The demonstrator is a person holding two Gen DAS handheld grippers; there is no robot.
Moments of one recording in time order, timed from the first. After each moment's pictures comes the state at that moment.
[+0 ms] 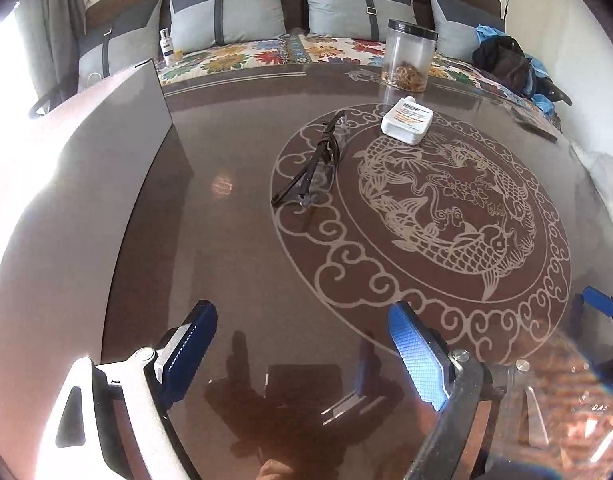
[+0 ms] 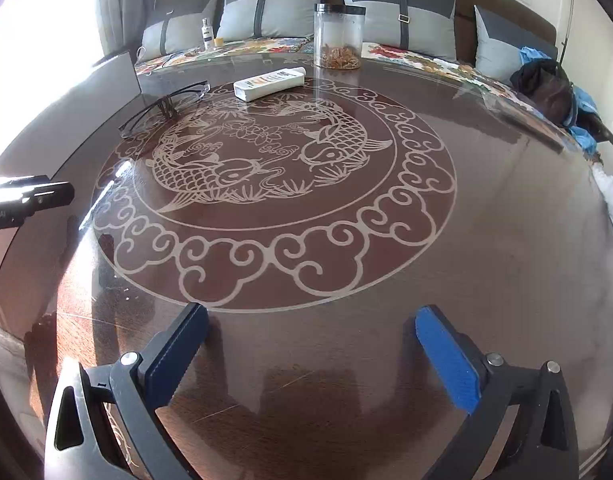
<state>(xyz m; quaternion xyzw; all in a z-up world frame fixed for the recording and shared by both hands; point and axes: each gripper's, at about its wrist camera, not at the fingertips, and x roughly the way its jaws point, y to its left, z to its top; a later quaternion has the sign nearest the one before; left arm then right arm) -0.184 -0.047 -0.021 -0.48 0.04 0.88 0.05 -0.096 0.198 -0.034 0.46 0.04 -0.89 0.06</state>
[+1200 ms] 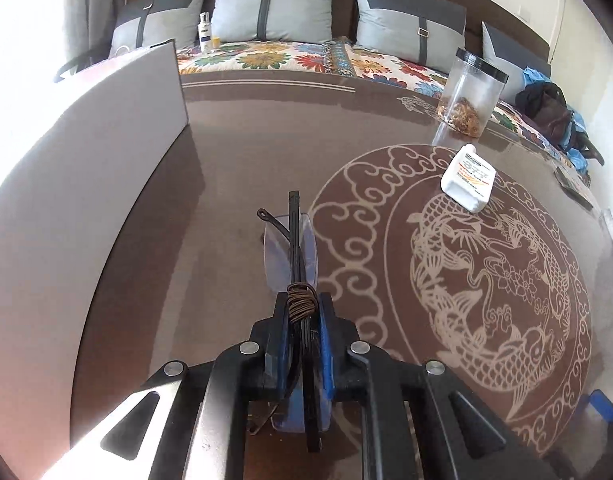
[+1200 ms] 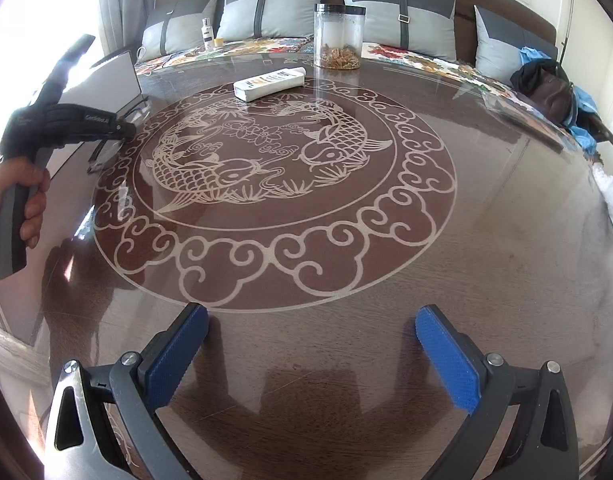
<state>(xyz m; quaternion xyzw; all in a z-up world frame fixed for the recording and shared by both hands) -0.230 -0.064 -0.037 -0.47 -0.05 0.88 -0.01 -0.096 0.199 -0.034 0.46 0.04 -0.89 0.06</state>
